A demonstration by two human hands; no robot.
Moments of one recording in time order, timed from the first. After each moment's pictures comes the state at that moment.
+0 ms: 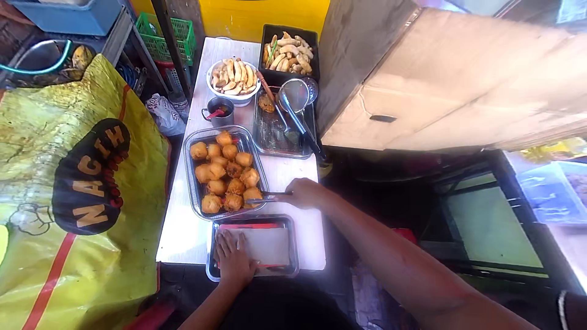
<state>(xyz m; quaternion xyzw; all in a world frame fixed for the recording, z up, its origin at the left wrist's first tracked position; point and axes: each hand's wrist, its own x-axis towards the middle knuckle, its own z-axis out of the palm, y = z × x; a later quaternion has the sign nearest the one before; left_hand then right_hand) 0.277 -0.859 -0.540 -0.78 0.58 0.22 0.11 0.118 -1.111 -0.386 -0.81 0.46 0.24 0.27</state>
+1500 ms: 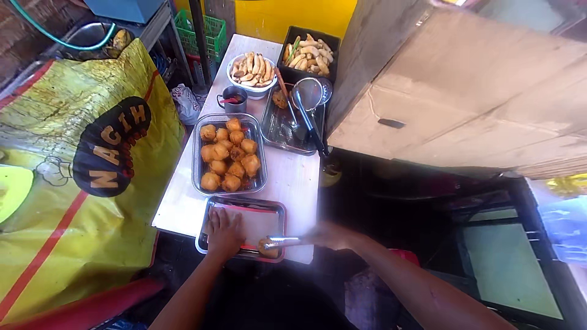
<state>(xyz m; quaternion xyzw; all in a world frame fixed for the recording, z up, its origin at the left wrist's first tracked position) 0.274 -0.864 -0.550 -0.80 0.54 0.23 0.08 -0.042 -1.030 -0.457 -0.75 0.37 0.21 0.51</state>
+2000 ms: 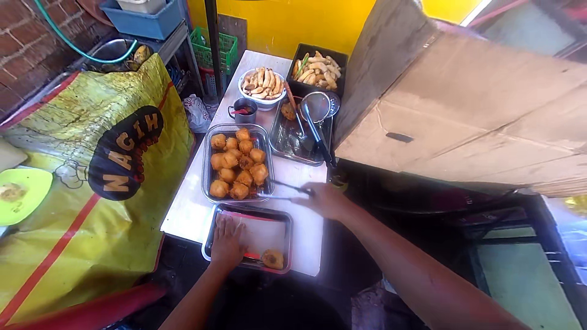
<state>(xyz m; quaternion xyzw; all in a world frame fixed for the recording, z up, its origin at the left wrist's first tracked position) 0.280 -0.853 -0.539 -0.80 0.56 0.22 0.05 0.056 -1.086 -0.377 -0.84 0.45 0.05 0.29</state>
